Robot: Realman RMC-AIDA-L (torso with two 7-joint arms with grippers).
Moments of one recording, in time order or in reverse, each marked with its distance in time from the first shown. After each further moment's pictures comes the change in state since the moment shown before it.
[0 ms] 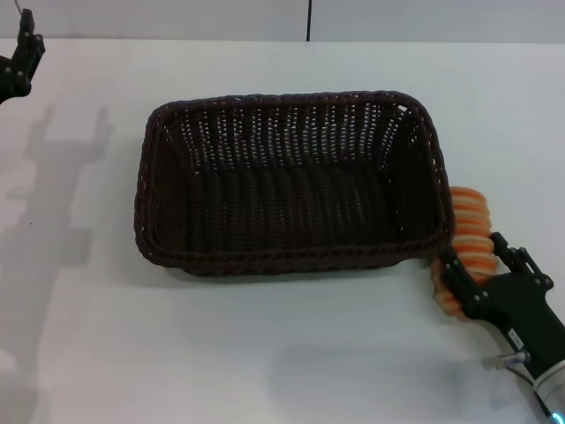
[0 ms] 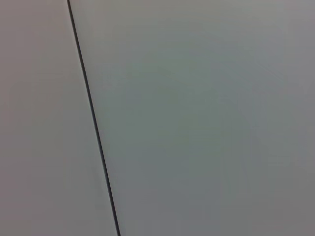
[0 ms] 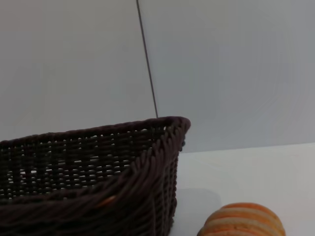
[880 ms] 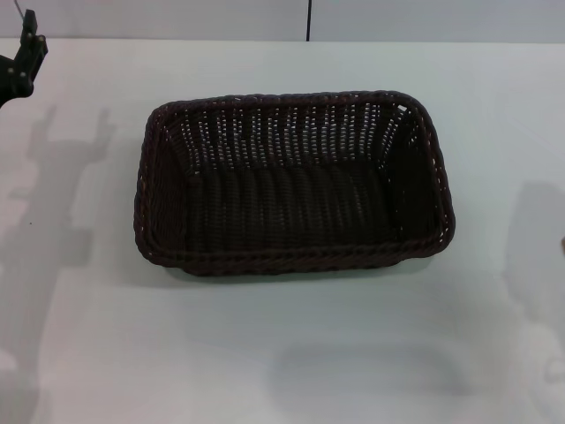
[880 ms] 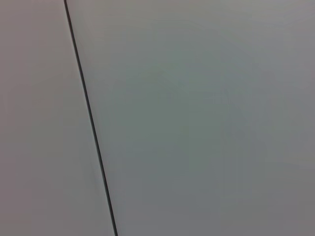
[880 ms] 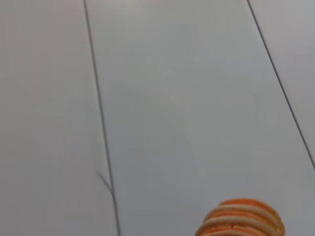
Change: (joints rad) left arm -0.002 0.000 0.004 0.003 0.001 0.001 0.003; right arm -0.136 0.001 0.004 -0.002 -0.003 -0.645 -0.003
